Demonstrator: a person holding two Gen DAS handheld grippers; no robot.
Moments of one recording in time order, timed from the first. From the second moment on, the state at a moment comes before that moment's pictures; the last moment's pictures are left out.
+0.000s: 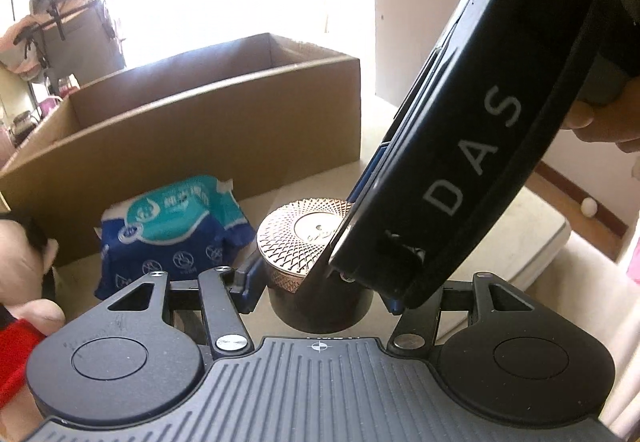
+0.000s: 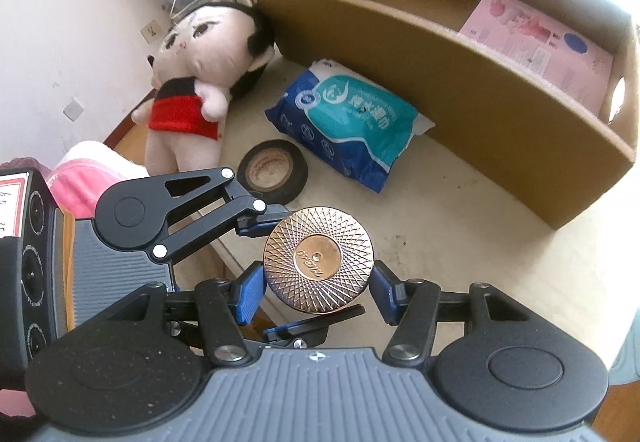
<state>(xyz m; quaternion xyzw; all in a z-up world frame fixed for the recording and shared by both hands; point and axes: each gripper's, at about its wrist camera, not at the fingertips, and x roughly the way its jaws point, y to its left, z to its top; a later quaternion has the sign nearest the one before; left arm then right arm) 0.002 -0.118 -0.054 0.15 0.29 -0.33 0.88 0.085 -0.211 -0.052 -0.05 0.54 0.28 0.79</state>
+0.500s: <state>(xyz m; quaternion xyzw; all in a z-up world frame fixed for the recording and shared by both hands) 0.012 -0.120 -0.010 0.16 0.22 -0.31 0.91 0.084 -0.223 0.020 -0.05 0.49 0.29 0.82</state>
